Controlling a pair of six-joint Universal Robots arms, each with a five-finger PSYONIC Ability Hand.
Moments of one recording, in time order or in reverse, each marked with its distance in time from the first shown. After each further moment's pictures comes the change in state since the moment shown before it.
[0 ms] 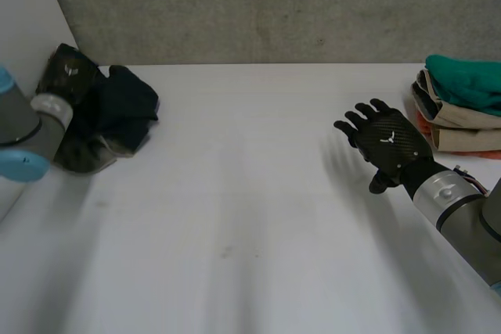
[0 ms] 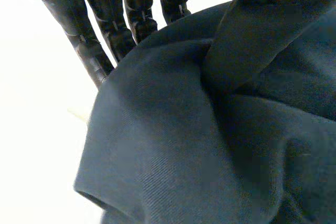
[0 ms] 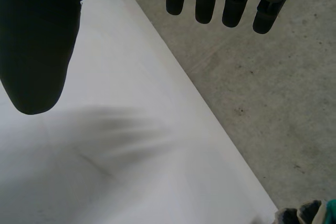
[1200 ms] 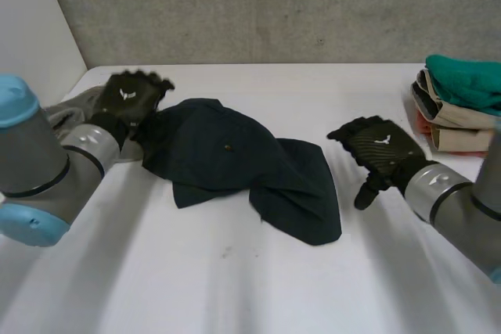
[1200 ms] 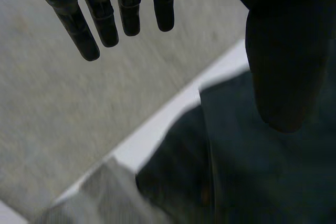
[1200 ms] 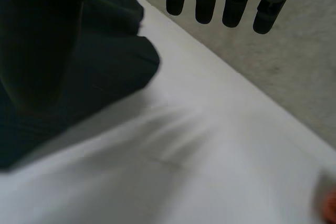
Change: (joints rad) left arm -0.242 0.441 -0.573 -0.006 -0.017 -0.238; right arm 0.101 0.001 -0.173 0.375 0.151 0.234; left_hand -0.780 -0.908 -0.889 -0.907 -0.853; right_hand 0.000 0.000 0.000 0.000 0.000
